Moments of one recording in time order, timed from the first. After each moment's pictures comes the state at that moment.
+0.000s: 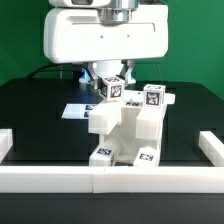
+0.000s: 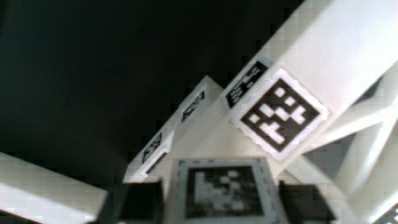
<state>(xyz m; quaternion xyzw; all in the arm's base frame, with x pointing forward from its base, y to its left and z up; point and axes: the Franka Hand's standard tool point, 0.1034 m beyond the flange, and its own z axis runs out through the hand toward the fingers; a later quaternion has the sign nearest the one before) 0.548 -0.031 0.120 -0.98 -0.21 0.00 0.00</state>
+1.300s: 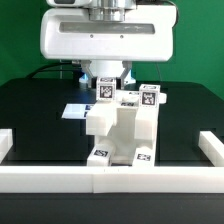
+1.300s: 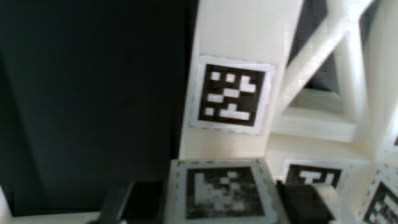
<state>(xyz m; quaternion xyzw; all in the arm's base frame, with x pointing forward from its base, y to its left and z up) 0.552 -0.036 0.119 -1.00 0.07 -0.03 0.00</state>
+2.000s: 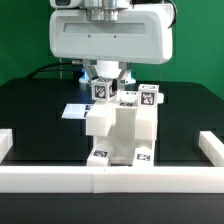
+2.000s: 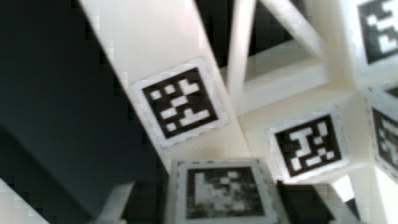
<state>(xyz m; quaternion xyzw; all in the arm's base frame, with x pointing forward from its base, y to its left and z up) 0.553 -0.034 0.119 -0.95 0.31 -0.03 0.02</state>
